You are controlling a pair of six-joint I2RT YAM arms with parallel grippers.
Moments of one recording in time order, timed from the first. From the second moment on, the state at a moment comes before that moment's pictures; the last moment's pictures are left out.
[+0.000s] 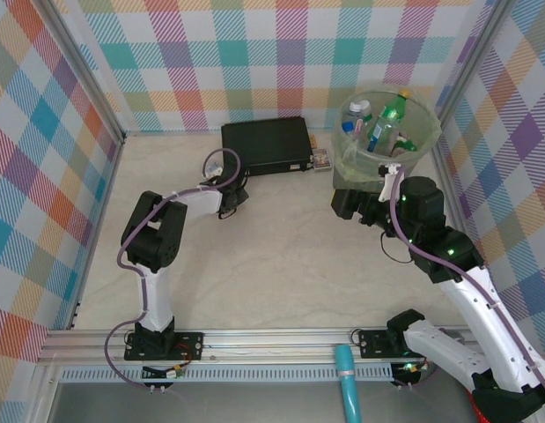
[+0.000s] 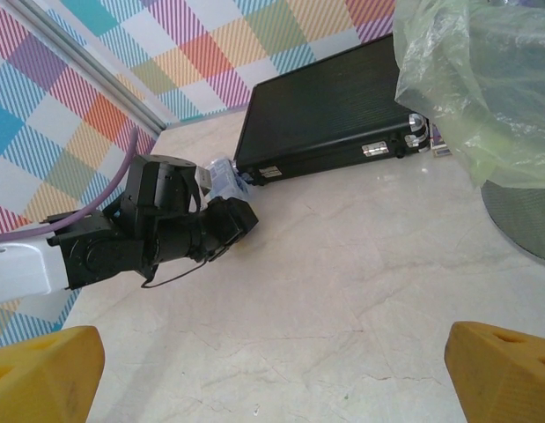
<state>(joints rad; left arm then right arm) -0.40 2.01 1.26 -0.22 -0.26 -0.92 0.47 0.84 1.08 -0.65 -0.13 0.51</state>
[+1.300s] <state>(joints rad) -0.90 1.21 0.86 -0.13 -0.05 -0.31 0.47 1.10 1.17 -0.54 -0.41 0.57</state>
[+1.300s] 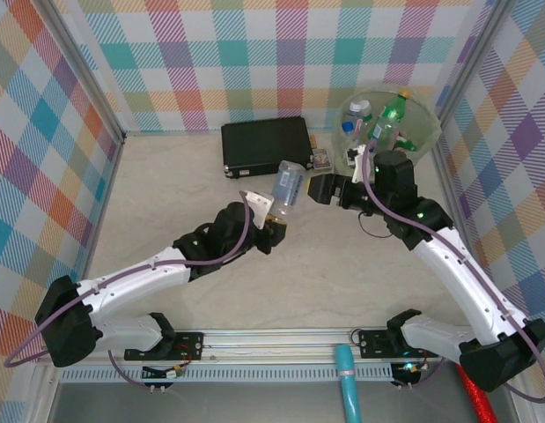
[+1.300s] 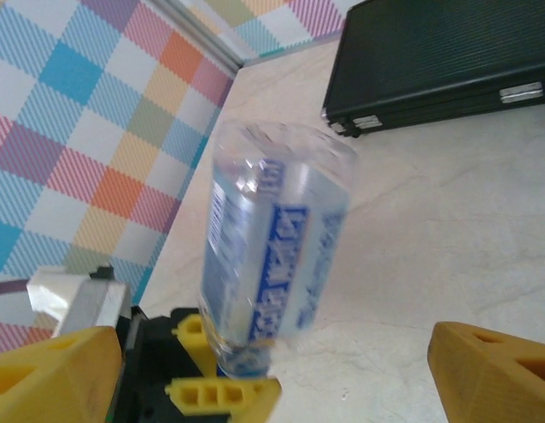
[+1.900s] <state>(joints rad) -1.00 1.14 0.87 -0.19 0.02 -0.27 0.47 1.23 1.19 -0.51 -0.59 0.60</state>
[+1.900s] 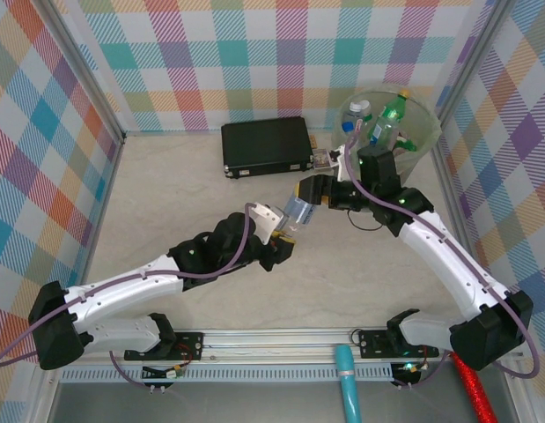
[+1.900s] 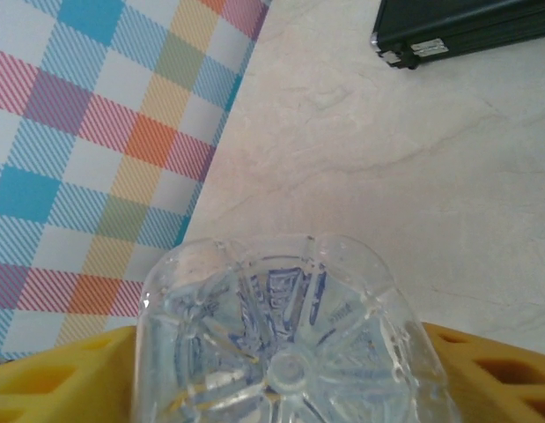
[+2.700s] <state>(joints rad) -1.01 1.00 0.86 -0.24 -0.28 -0.30 0.40 1.21 1.45 -0.64 -0.29 0.45</state>
